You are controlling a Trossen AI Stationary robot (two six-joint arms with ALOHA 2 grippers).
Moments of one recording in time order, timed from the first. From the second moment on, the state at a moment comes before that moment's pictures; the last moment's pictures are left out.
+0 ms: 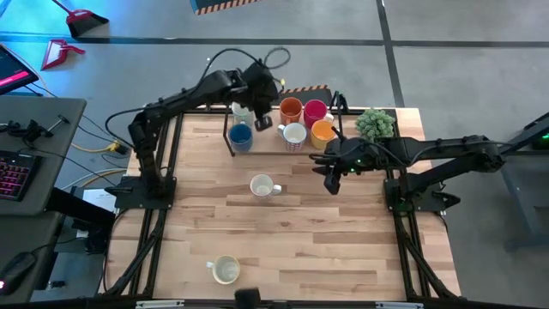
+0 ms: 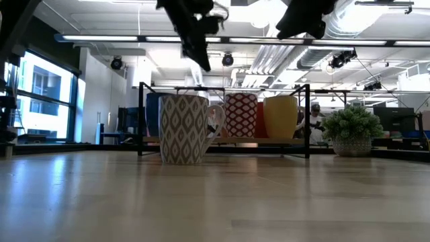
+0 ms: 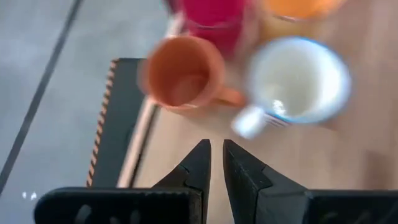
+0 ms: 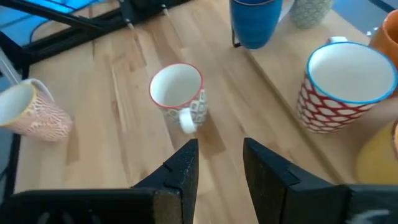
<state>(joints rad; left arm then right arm) 0.51 1.86 1.89 -0.96 -0.02 0.30 0.04 1.15 1.06 -0.58 0.18 0.38</state>
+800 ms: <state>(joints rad) 0.14 1.22 1.51 -1.09 -0.19 0.19 -0.04 1.78 1.58 -0.72 0.04 0.10</state>
